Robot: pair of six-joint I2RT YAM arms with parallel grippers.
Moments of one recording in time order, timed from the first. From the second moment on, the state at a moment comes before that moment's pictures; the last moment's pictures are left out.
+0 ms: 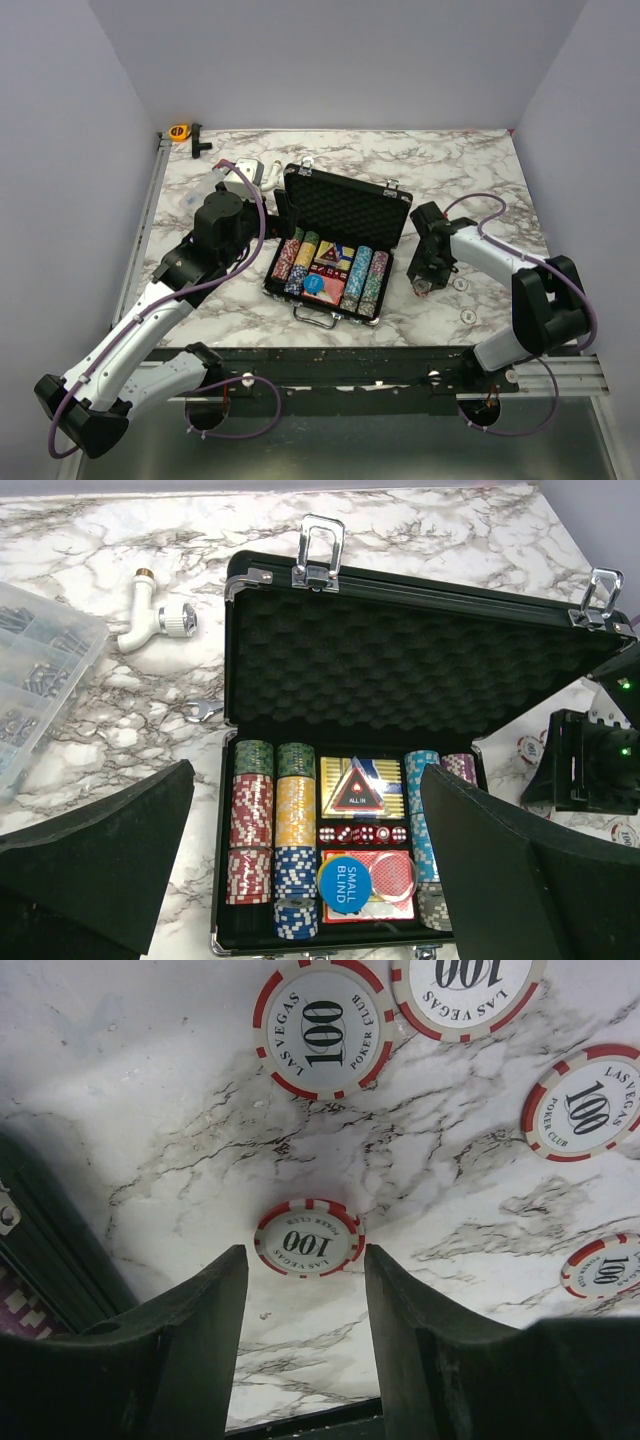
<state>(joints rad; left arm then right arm) -0.61 0.92 1.00 -0.35 -0.19 -0.32 0.36 1.52 0.88 -0.78 0.17 0.78</state>
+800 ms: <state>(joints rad) -0.62 0.92 1.00 -0.35 -0.19 -0.31 -0.29 1.25 0.75 -0.93 0.08 0.84</state>
